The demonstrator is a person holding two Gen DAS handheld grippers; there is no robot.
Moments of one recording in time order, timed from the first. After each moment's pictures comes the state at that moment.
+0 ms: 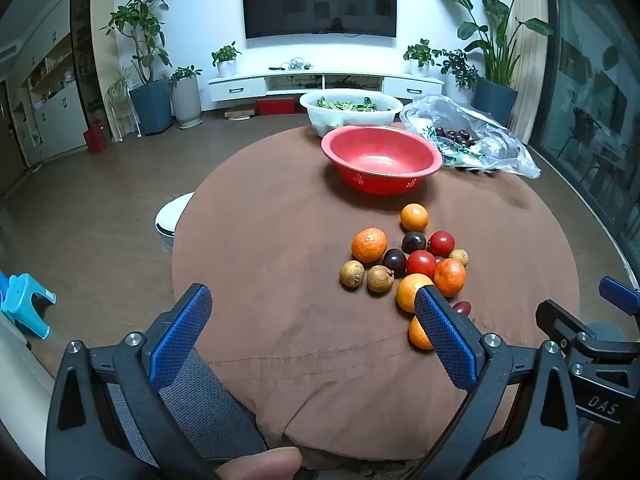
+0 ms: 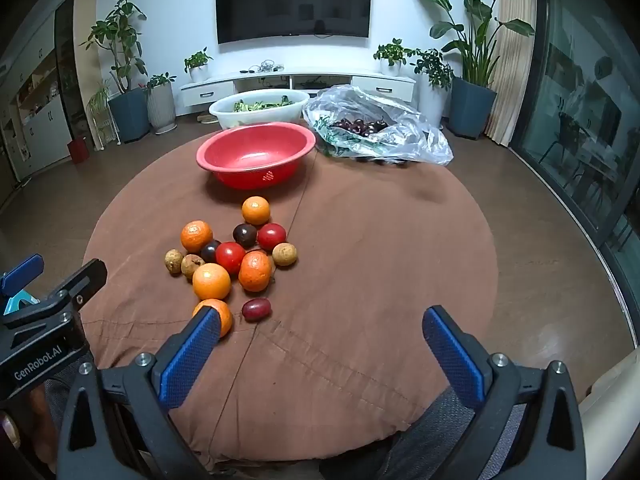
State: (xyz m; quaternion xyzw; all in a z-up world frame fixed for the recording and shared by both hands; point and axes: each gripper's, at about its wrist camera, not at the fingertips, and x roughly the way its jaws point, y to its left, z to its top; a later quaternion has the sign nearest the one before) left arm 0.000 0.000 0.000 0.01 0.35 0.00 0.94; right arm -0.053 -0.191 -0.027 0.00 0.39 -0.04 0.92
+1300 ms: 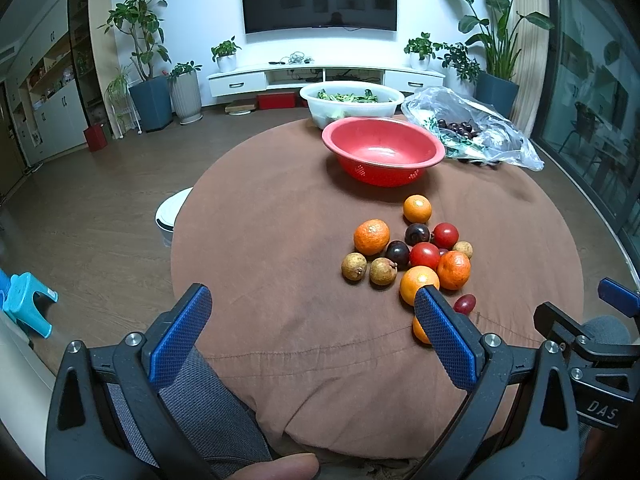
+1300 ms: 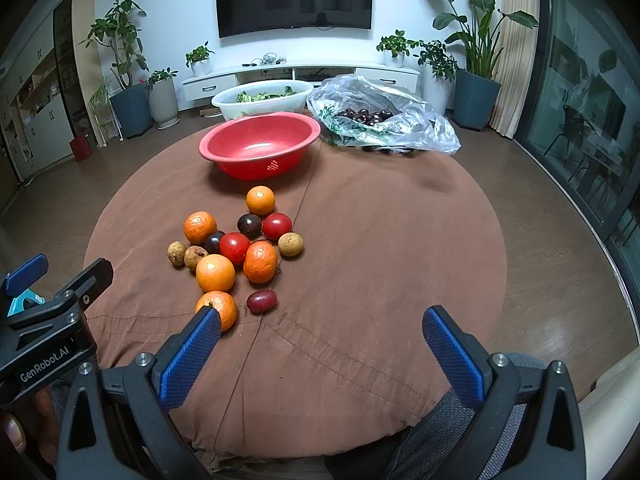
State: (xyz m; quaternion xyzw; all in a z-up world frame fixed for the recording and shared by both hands) left arm 0.003 0.001 -0.005 0.01 0.36 0.00 0.93; right arm -0.050 -0.190 -0.037 0.00 0.40 -0.04 0.91
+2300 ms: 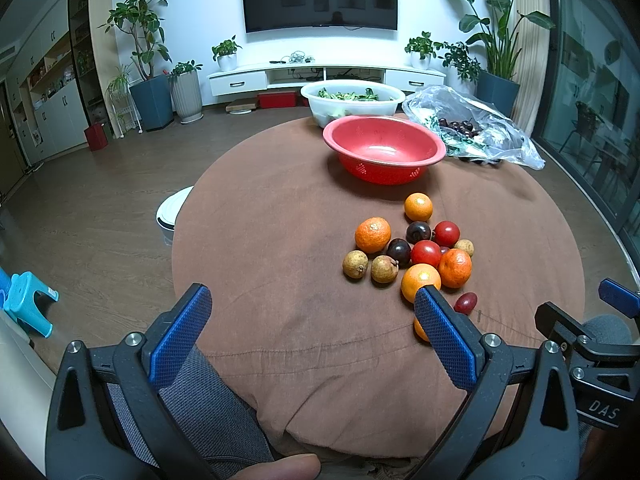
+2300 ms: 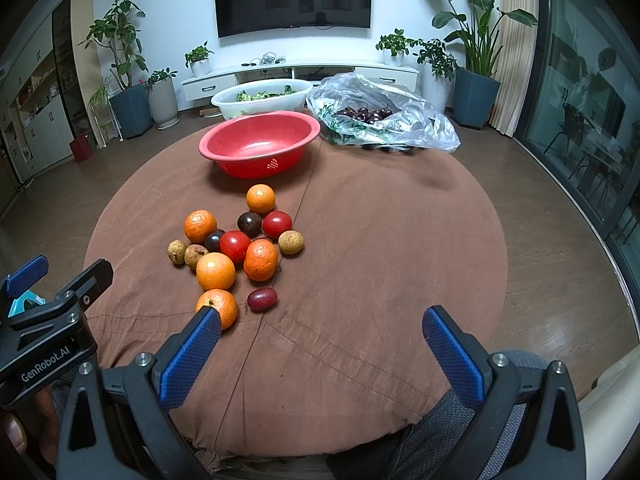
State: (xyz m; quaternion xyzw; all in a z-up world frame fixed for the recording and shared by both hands) left arm 0.005 -0.001 -0.014 0.02 0.36 0.00 0.93; right arm -0.050 -0.190 -0.038 0.00 0.40 -0.04 0.91
